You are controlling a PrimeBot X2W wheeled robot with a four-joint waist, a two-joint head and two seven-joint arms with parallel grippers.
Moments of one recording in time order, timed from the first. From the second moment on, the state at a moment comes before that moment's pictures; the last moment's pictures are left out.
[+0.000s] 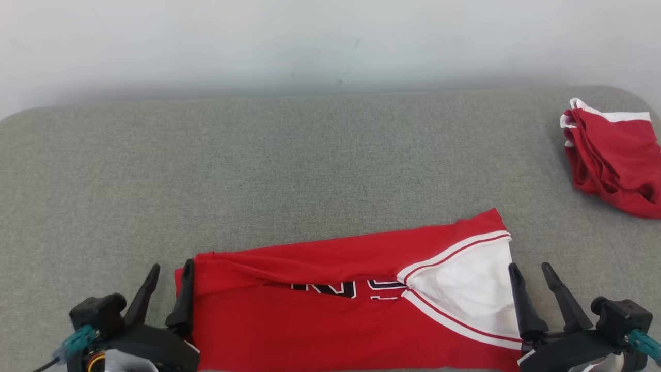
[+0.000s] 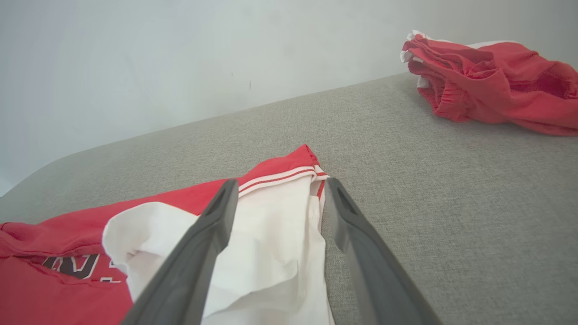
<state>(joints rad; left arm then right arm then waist) -0.30 0.29 -0.32 0.52 -0.72 -0.10 -0.26 -0.10 -0.31 0.17 0.33 0.54 0.13 -0.26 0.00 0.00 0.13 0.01</state>
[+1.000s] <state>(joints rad) 0.08 0.05 0.10 0.21 -0.19 -0.11 -0.26 -0.26 -0.32 0.22 0.78 0.46 0.13 -0.15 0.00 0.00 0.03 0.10</state>
